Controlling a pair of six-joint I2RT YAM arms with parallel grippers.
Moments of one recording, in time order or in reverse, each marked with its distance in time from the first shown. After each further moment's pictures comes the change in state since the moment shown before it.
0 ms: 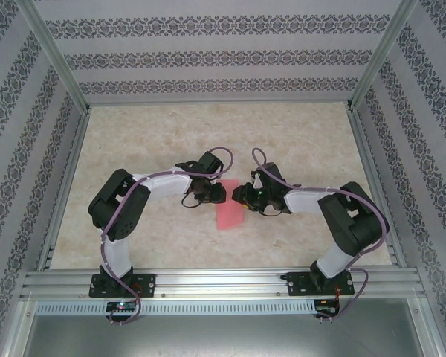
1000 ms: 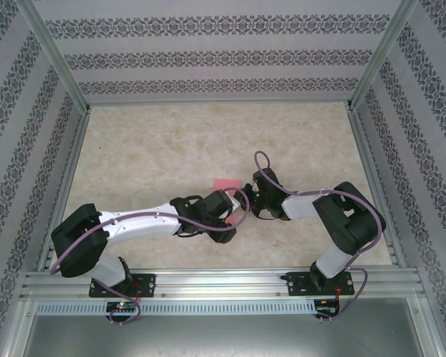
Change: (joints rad) left arm -0.388 -0.379 -0.259 -0.014 -0.242 0.281; right arm 0.058 0.004 -0.079 0.187 0.106 0.267
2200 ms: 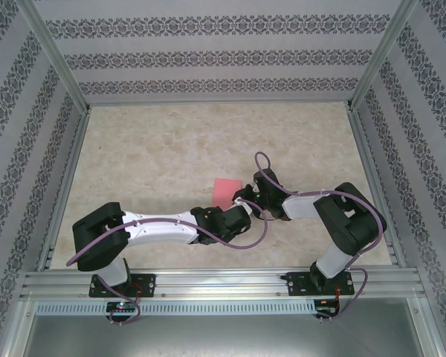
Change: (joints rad) left arm -0.128 0.138 0.086 0.016 -0.394 0.073; right arm 0.002 -0.011 -0.001 -0.034 0.005 -0.007
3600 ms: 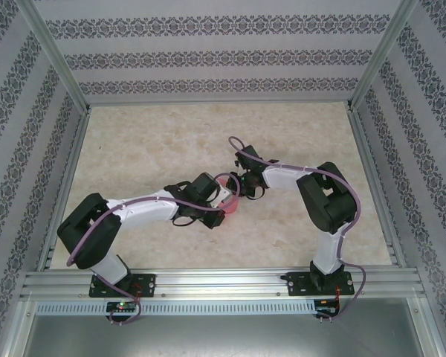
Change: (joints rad) left arm 0.379 -0.055 -0.101 0.072 0.696 0.012; right arm -0.001 0.255 0.510 -0.579 0.039 -0.454
